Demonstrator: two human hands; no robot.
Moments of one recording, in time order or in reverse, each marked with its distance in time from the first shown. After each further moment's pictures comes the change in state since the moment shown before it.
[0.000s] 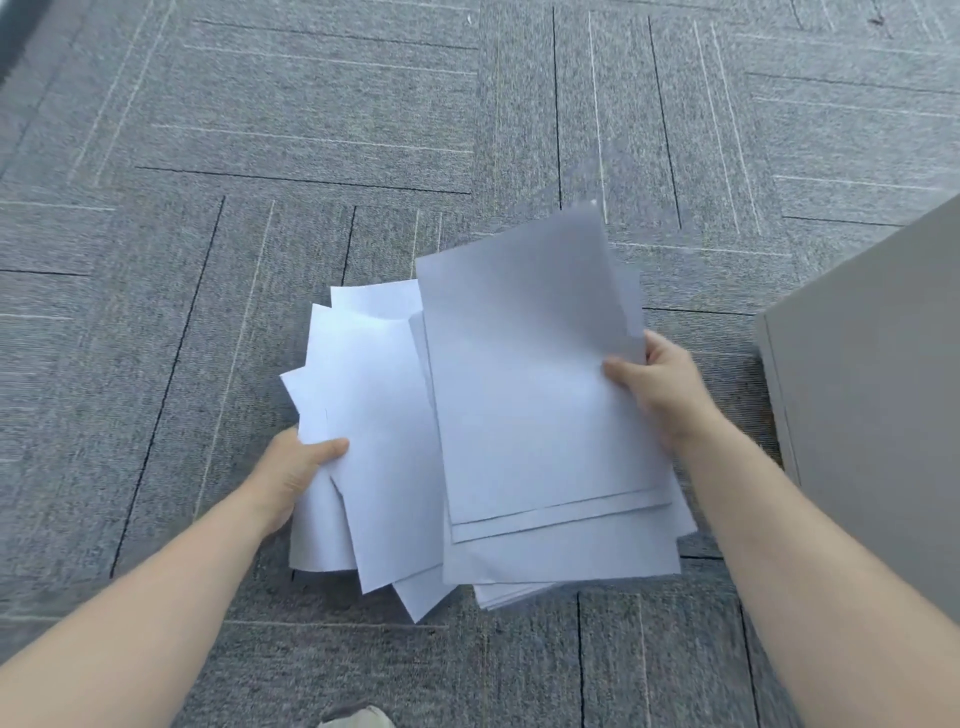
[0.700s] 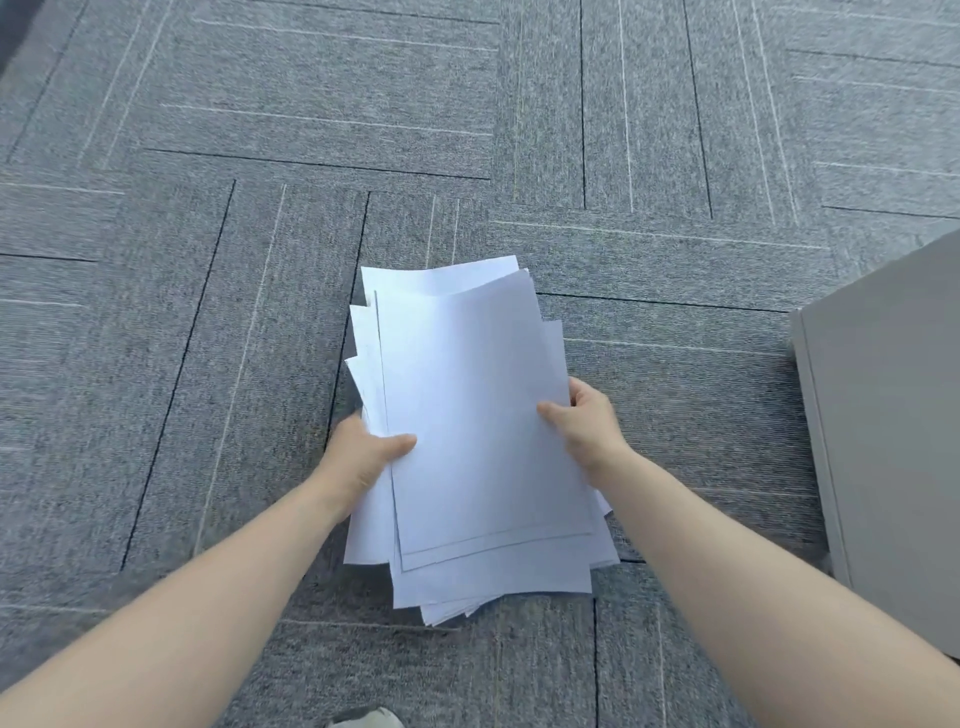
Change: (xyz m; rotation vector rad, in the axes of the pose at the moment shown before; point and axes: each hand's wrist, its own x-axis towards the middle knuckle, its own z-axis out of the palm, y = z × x) left_hand 0.001 0.002 0.050 0.056 -0.058 0.103; right_hand 0.003 0.059 0.083 -0.110 -0.049 0.204
